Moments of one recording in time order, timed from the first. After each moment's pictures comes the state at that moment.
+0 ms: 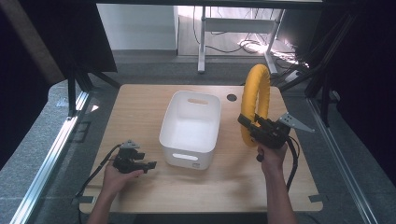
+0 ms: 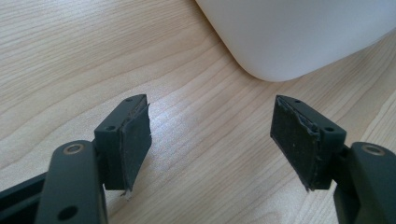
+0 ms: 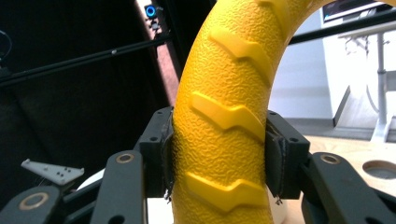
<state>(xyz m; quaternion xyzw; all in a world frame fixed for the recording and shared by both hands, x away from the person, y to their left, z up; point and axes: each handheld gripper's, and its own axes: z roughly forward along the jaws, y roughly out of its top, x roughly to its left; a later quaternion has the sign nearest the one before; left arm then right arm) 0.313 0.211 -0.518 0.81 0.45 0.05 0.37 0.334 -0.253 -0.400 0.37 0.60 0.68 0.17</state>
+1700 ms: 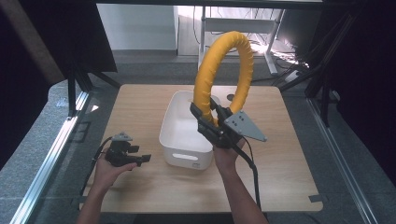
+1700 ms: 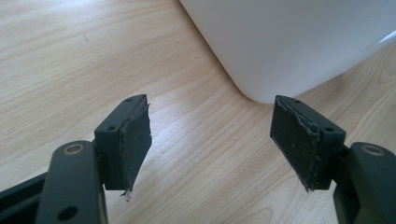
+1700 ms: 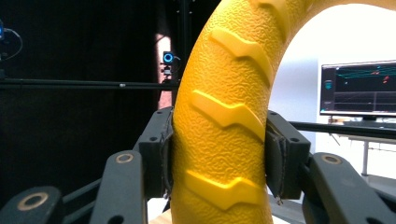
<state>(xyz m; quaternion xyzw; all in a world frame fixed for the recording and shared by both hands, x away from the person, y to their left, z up) 0.318 0.228 -0.481 0.81 0.44 0.07 0.38 0.297 -0.110 -0.341 0.27 0.58 0.71 0.31</state>
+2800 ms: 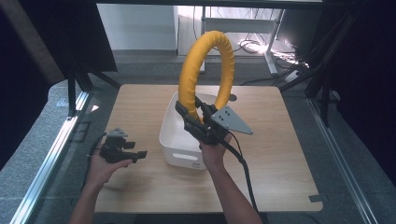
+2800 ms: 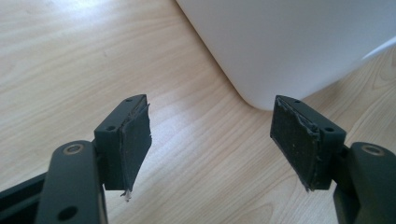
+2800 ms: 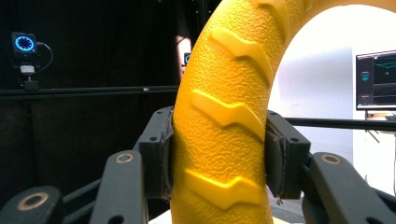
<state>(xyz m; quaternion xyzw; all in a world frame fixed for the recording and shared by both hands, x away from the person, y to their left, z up) 0.320 0.239 -0.459 0.81 0.44 0.08 0.38 0.305 -0.081 -0.343 0.26 0.57 0.73 0.26</state>
